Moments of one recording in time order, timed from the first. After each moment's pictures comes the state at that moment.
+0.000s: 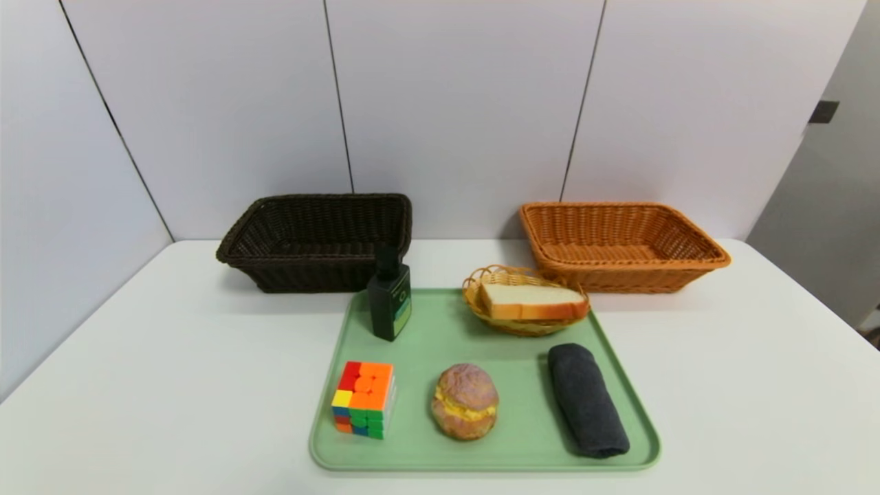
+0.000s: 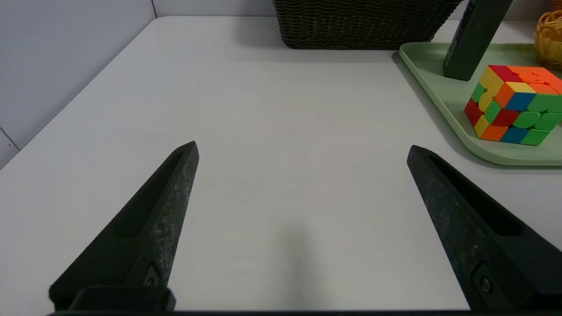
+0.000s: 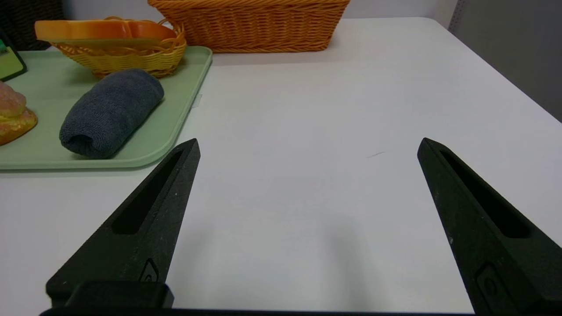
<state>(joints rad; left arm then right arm) -0.01 0.00 0.00 -0.04 0.01 -0.04 0.00 0.00 0.00 0.00 -0.01 0.01</state>
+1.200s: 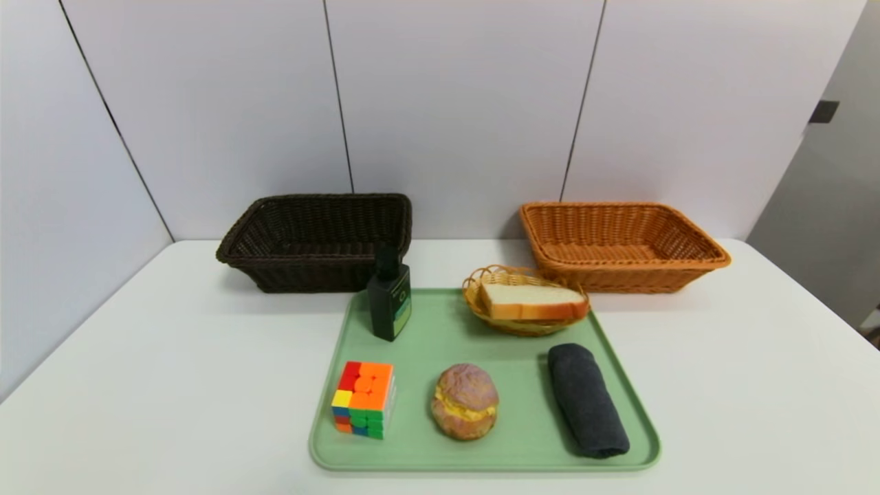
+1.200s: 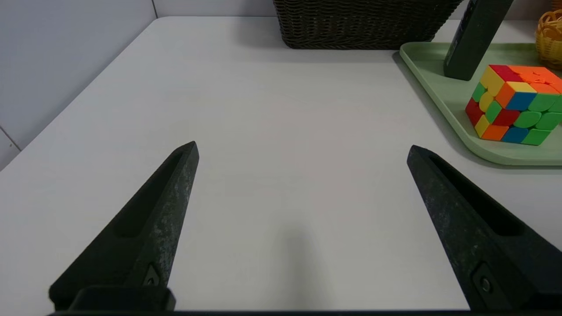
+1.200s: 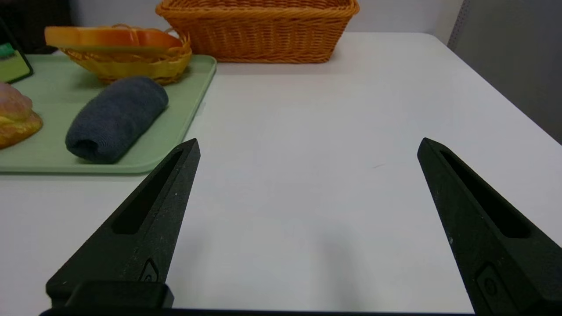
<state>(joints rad) -0.01 0.00 0.00 -0.04 0.01 -0.03 0.00 0.00 -0.02 -0.05 0.01 0.00</state>
